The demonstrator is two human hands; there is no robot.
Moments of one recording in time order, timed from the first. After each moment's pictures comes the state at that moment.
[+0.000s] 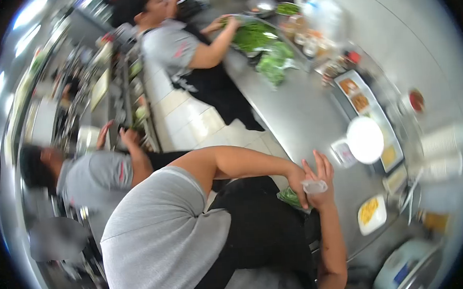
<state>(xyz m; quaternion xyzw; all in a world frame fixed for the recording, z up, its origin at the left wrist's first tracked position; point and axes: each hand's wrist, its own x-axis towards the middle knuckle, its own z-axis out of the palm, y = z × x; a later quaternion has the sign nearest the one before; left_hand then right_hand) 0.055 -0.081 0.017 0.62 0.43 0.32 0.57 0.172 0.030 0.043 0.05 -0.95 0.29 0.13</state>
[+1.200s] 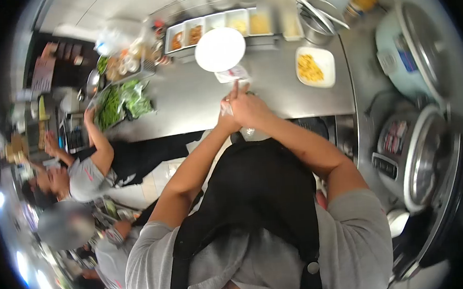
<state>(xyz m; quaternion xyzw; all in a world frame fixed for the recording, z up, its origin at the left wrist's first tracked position) 0.077 -0.014 -0.055 0.72 0.66 0.15 0.13 0.195 0.053 0.005 -0.31 -0.90 0.31 0.04</state>
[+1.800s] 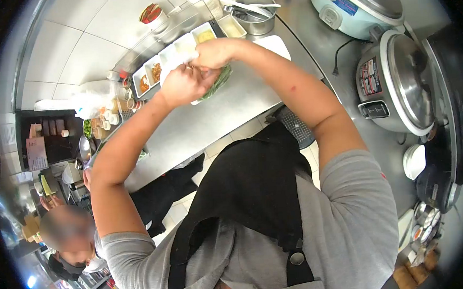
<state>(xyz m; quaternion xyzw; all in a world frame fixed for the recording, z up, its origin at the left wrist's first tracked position) 0.056 0.107 0.142 0.94 0.19 -0.01 -0.29 0.237 0.186 0.134 -0.30 -0.85 0.43 0.09</state>
